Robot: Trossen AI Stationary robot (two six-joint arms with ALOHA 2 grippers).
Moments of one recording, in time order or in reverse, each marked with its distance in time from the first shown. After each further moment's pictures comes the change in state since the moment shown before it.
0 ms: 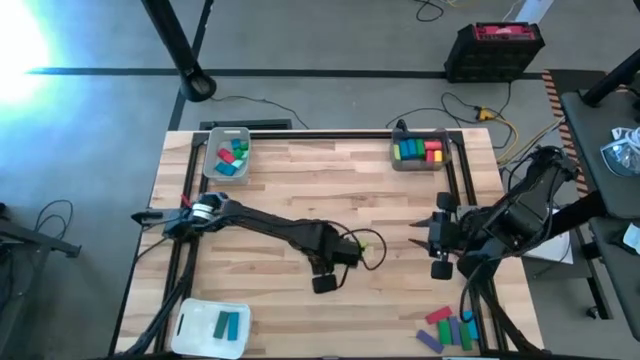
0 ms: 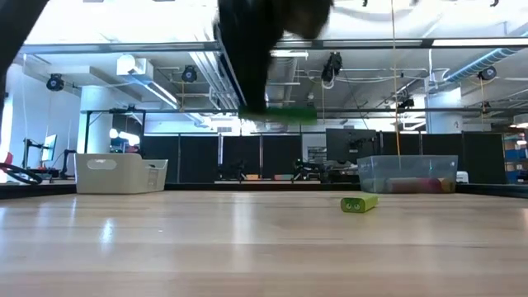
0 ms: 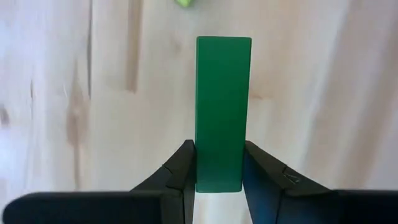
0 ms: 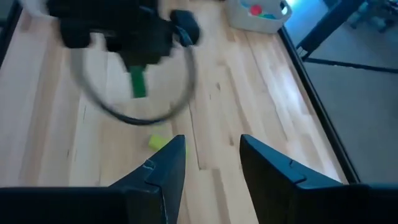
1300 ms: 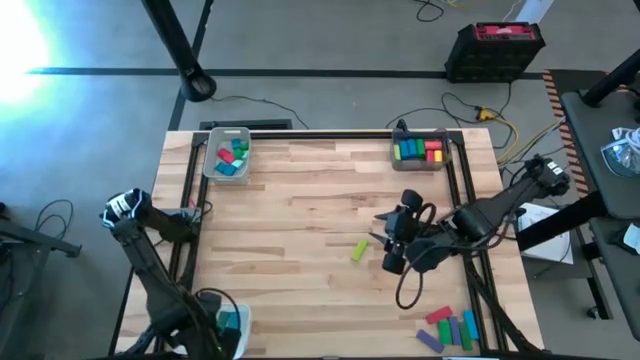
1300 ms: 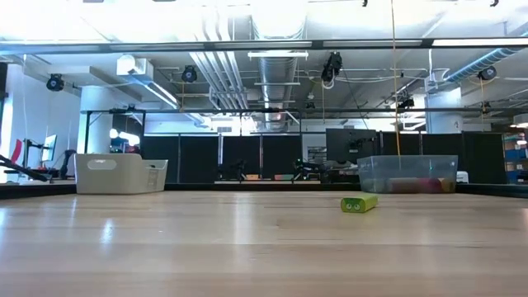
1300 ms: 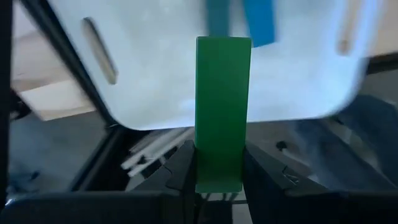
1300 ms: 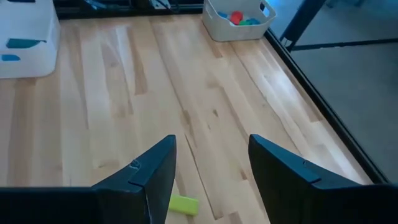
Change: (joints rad) left arm -0.717 -0.505 -0.527 0.074 0.335 -1.914; right arm -0.224 0.178 0.033 0.294 -0.028 -0.052
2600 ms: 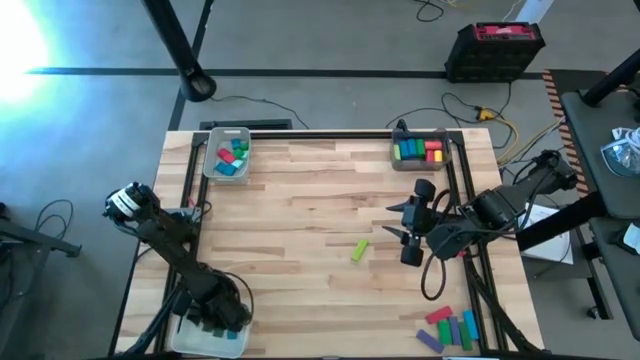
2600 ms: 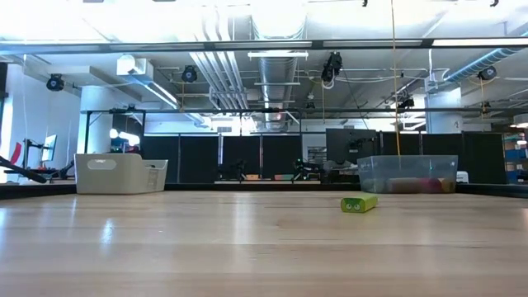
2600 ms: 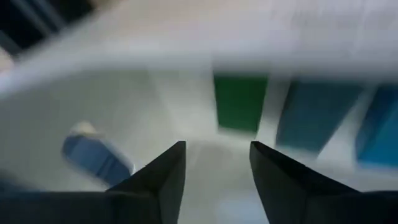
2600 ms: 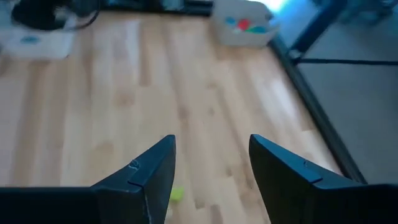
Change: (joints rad) left arm 0.143 -0.041 -0.622 0.539 0.363 0.082; right arm 0.005 -0.112 0.001 -0.070 -0.048 -0.122
